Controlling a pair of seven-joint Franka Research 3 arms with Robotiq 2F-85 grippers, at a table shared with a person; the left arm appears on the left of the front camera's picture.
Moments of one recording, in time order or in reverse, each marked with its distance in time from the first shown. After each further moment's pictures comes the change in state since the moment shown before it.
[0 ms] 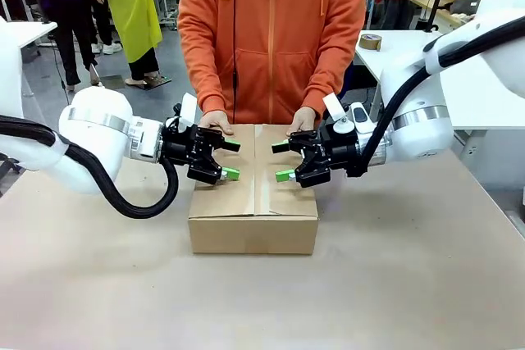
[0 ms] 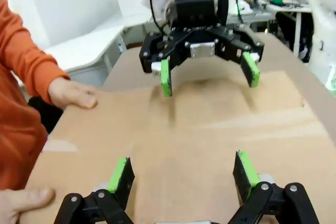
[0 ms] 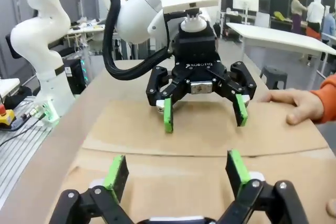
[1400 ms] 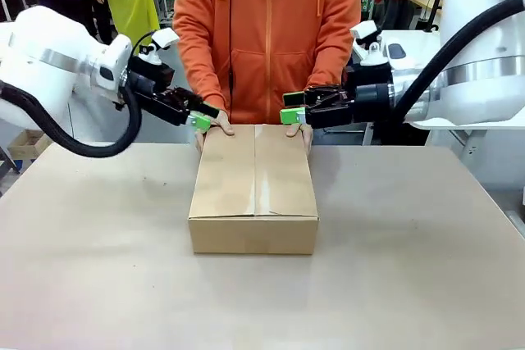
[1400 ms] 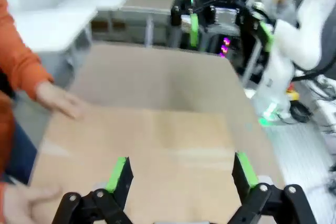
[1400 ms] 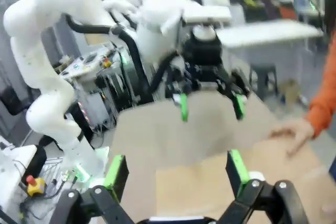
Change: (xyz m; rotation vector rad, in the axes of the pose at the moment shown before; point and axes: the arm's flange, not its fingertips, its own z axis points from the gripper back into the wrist) left arm 0.109 0.023 0.073 -0.169 0.037 0.228; right arm 0.138 0.067 0.031 -0.095 -0.098 -0.183
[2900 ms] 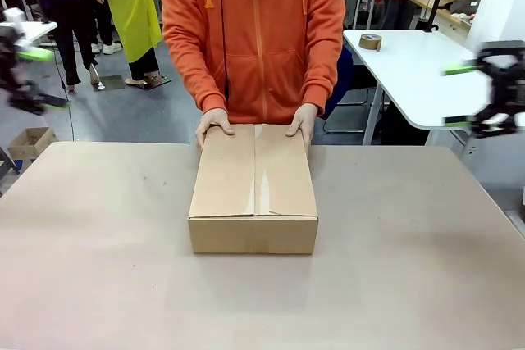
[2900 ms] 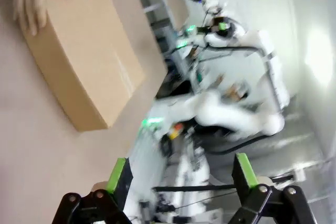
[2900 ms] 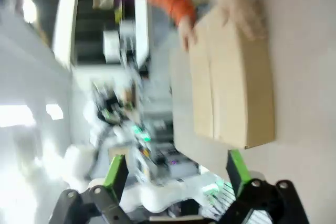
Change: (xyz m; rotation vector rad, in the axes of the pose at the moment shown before) left arm -0.011 -0.062 0.202 -0.121 0.014 1.106; right arm 0.030 0.042 0.201 -0.398 -0.021 -1.334
